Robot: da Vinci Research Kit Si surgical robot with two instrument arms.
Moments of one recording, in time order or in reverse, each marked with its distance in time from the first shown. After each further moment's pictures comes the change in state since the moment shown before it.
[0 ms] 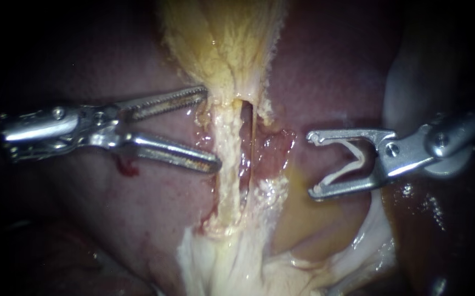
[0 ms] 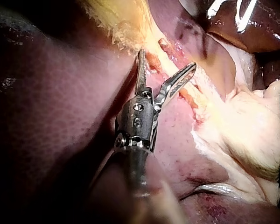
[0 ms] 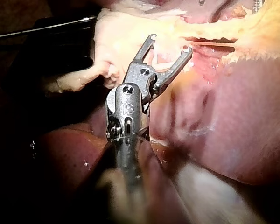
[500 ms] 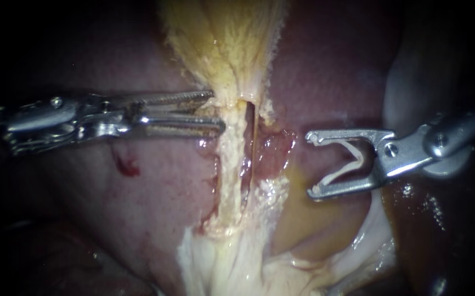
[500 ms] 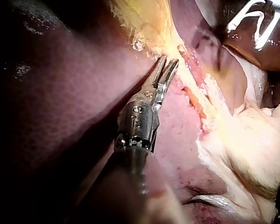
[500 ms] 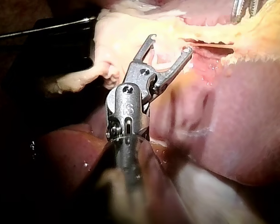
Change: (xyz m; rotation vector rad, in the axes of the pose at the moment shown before) right arm 0.000 0.000 0.000 -0.001 0.000 0.000; left arm 0.000 0.002 -0.001 -0.057 0.053 -0.107
